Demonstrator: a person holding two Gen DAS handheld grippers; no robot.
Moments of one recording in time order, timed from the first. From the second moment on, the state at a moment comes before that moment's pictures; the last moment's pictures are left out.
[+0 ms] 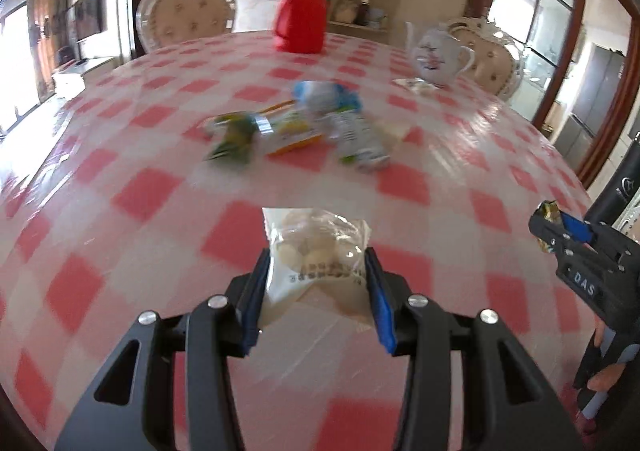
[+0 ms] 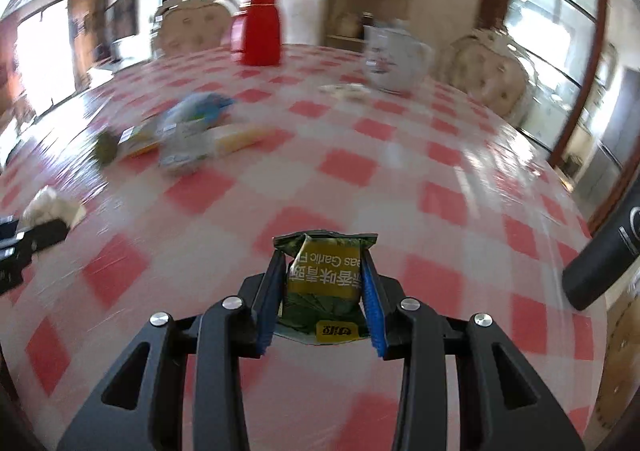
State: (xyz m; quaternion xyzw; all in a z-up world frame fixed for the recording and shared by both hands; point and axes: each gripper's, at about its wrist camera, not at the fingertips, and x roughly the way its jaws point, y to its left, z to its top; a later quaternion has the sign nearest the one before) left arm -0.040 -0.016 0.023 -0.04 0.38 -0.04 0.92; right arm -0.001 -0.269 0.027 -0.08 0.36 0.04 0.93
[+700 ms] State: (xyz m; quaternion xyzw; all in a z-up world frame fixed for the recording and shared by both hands) left arm -0.178 0.133 0.038 -0.09 0.35 0.07 0.93; right arm -0.094 -0.085 0.035 -0.19 0.33 0.18 0.91
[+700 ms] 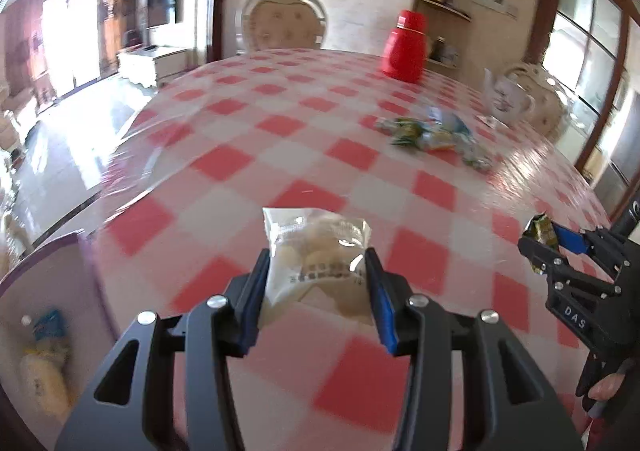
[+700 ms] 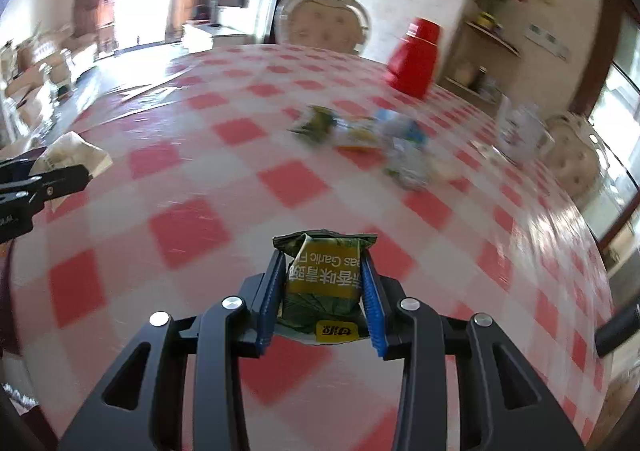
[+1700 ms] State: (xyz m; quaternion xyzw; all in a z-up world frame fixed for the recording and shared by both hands) left arm -0.340 0.326 0.007 -0.16 0.39 0.28 0.87; right arm -0.224 0.155 0.026 -0.31 0.28 0.42 0.81
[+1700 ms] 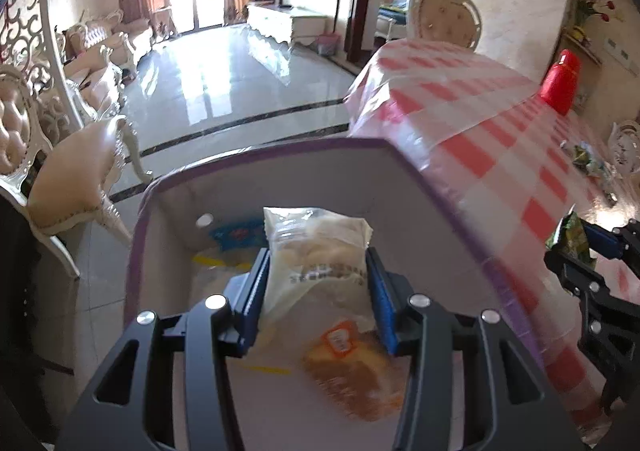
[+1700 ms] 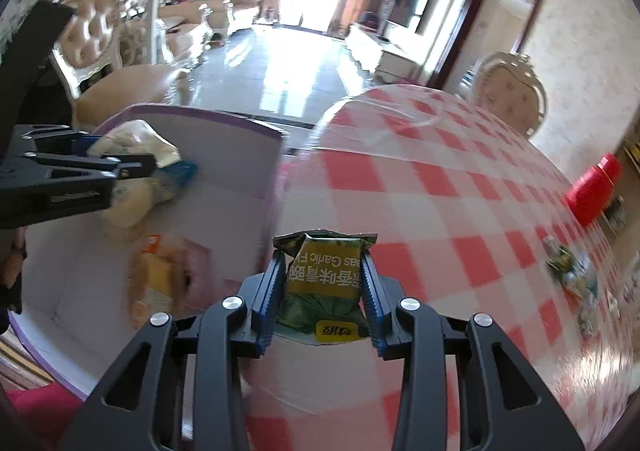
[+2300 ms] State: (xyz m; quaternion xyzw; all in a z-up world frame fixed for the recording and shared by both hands) left arm -0.360 0.358 -0.006 -0.21 0.39 0.30 0.84; right arm -0.264 0.203 0.004 -0.33 0.29 0.49 0.75
